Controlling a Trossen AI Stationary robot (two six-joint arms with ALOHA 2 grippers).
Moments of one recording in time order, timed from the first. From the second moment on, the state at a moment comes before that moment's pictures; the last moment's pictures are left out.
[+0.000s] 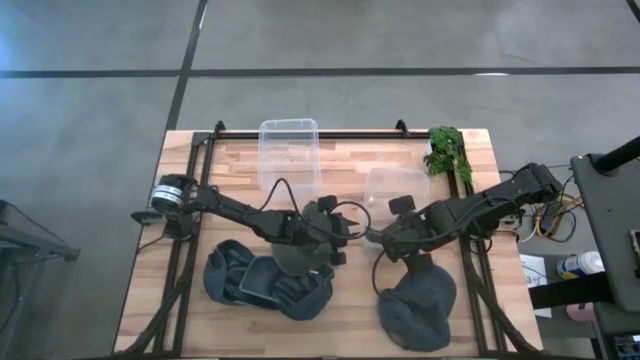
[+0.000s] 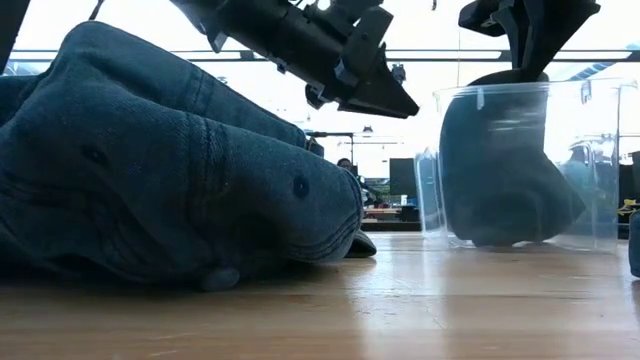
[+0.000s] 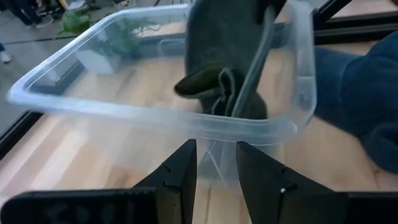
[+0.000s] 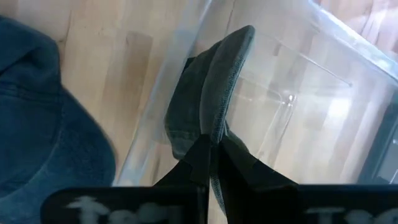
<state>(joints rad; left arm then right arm) -0.17 1.84 1.19 0.27 -0.36 0.00 0.37 1.48 1.34 -1.30 0.28 0.12</state>
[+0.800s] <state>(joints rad) -0.19 1.87 1.22 0.32 -0.32 0.05 0.31 1.57 1.36 -1.19 0.37 0.34</state>
